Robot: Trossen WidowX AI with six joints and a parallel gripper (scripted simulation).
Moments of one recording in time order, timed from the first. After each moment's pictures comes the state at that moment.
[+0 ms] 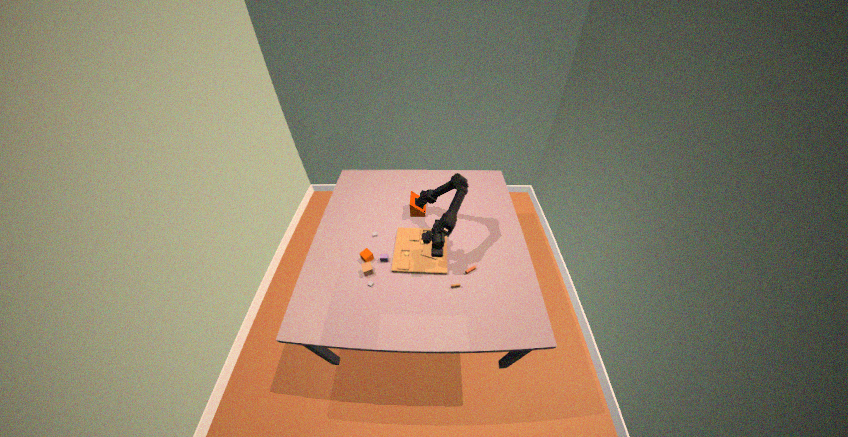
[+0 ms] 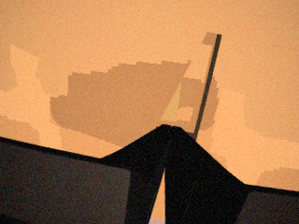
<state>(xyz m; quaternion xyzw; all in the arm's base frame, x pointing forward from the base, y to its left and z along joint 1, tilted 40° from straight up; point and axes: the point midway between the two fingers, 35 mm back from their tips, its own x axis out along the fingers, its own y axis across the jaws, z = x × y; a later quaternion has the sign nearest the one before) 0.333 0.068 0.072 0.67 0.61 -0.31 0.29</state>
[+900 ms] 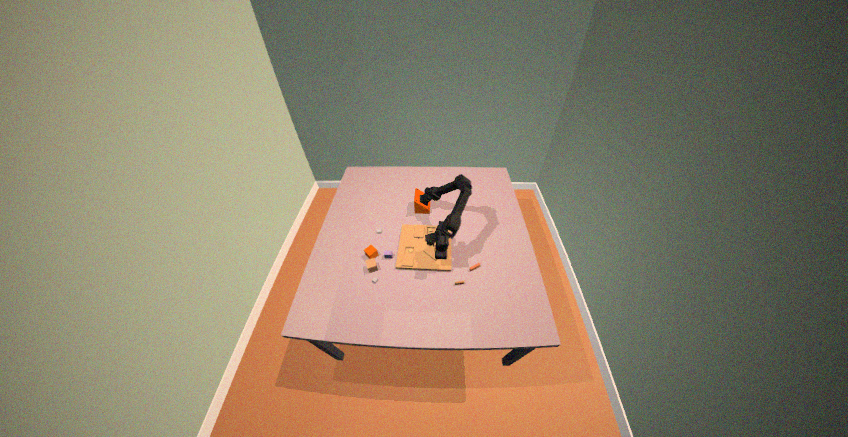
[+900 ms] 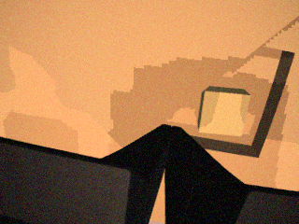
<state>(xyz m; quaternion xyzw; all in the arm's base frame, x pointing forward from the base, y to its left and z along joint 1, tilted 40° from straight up) 0.364 0.065 0.072 0.67 0.61 -0.31 0.29</state>
